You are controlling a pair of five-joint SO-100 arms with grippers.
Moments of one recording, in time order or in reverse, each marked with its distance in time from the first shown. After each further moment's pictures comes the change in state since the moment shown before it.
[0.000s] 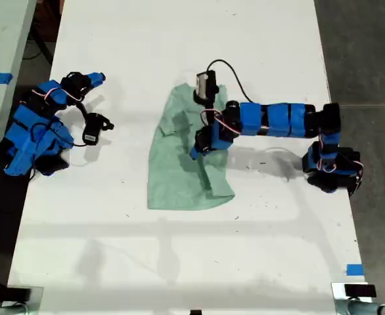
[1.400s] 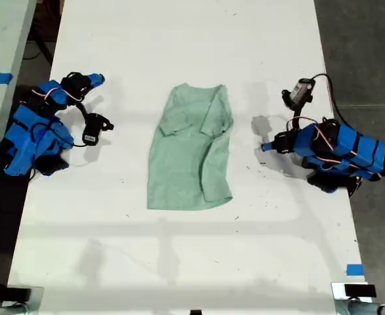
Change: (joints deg) arm 0 0.0 0.0 0.0 0.0 0.7; arm 1 17.6 125.1 117.8 -7.1 -14.1
